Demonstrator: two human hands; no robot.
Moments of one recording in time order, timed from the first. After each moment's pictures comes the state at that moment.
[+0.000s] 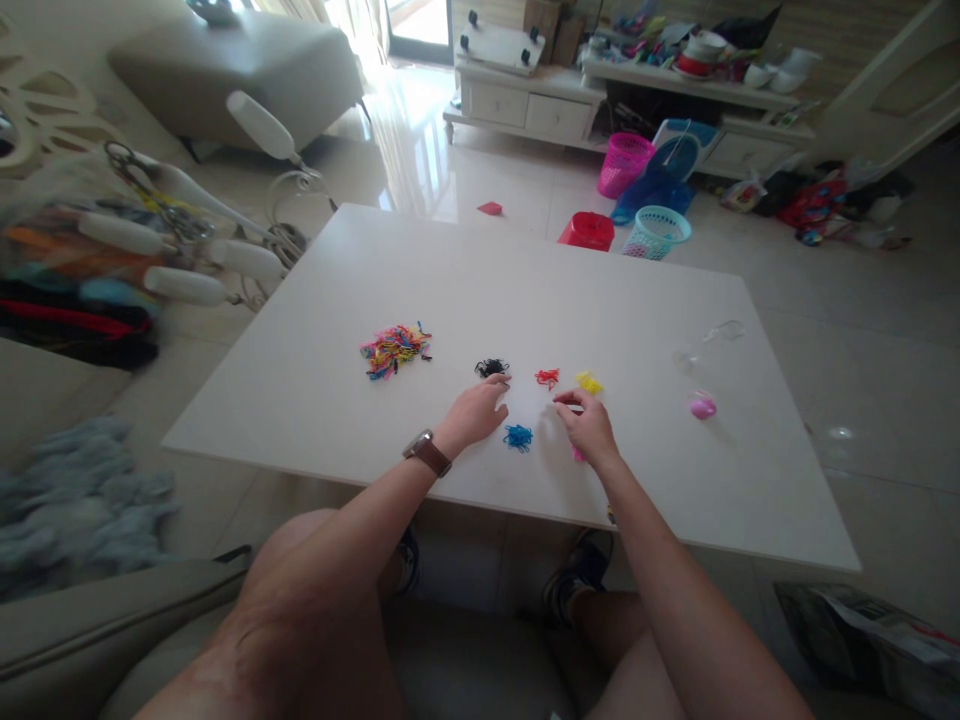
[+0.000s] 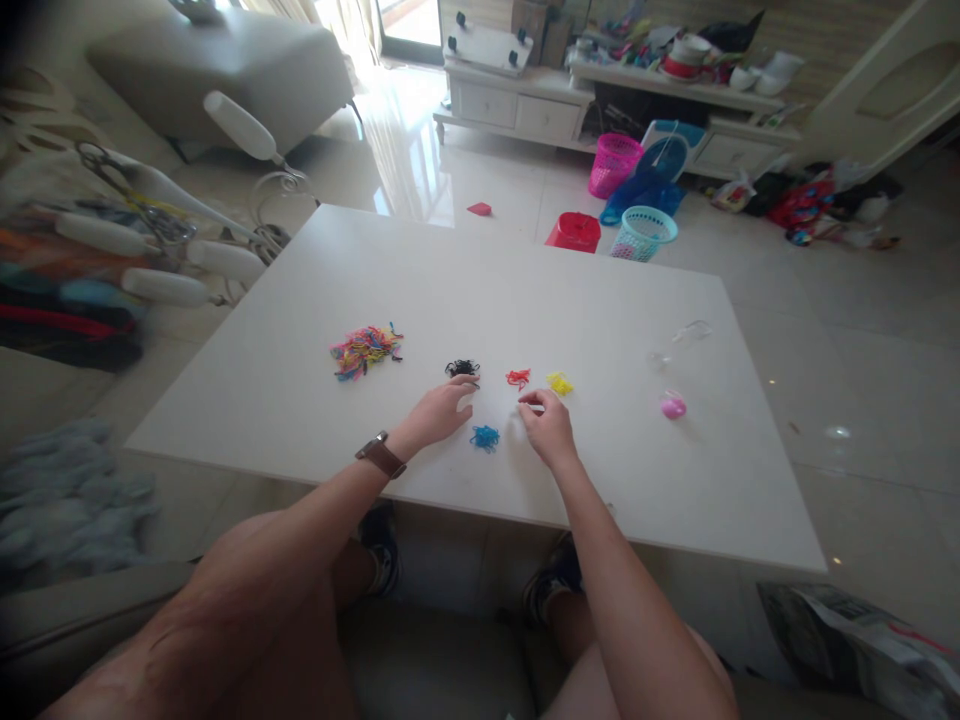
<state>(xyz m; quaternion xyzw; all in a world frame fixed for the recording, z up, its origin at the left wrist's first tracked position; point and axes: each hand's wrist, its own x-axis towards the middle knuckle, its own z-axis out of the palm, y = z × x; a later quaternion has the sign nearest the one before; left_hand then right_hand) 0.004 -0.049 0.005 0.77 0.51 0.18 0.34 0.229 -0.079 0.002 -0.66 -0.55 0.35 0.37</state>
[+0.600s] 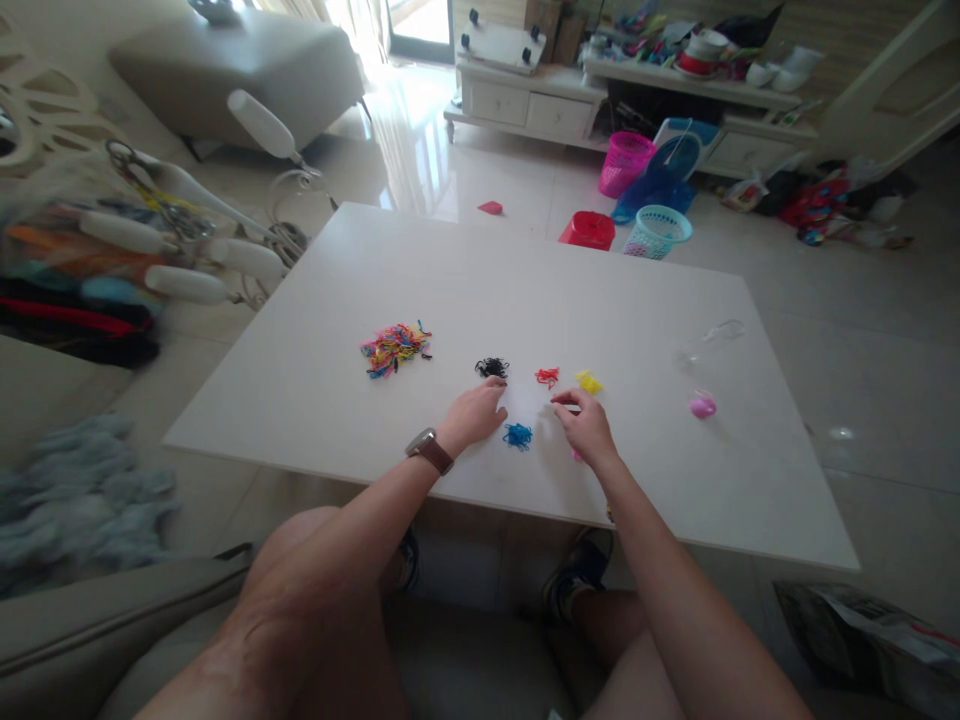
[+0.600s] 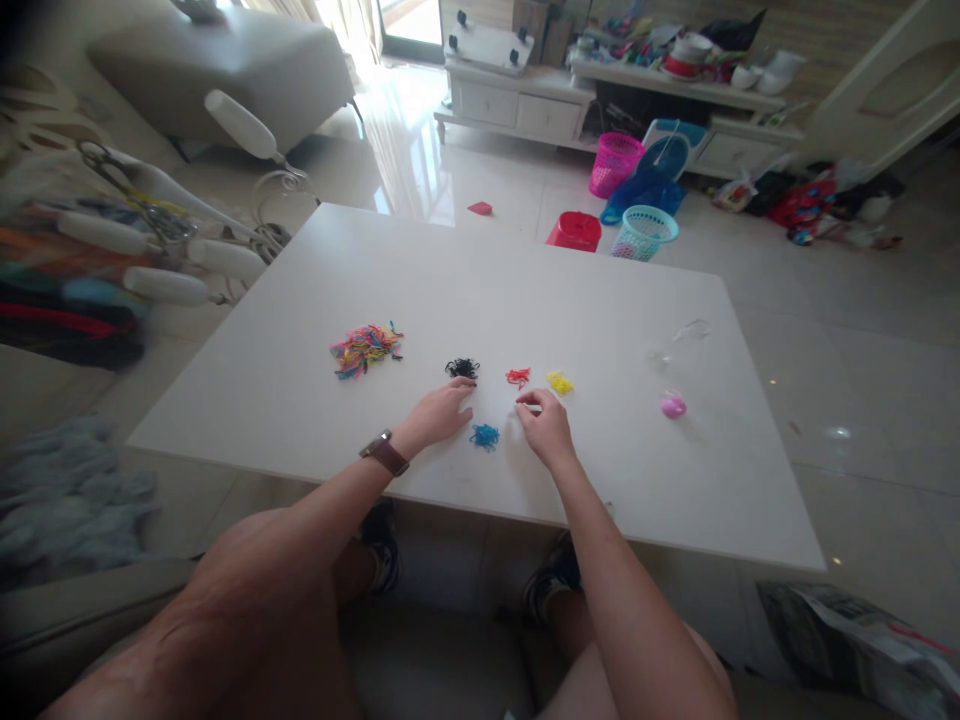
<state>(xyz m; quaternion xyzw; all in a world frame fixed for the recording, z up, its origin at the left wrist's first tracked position) 0.006 -0.052 0.005 0.79 0.52 0.11 0.30 0.228 -0.079 0.000 -0.66 -0.56 0.35 0.37</state>
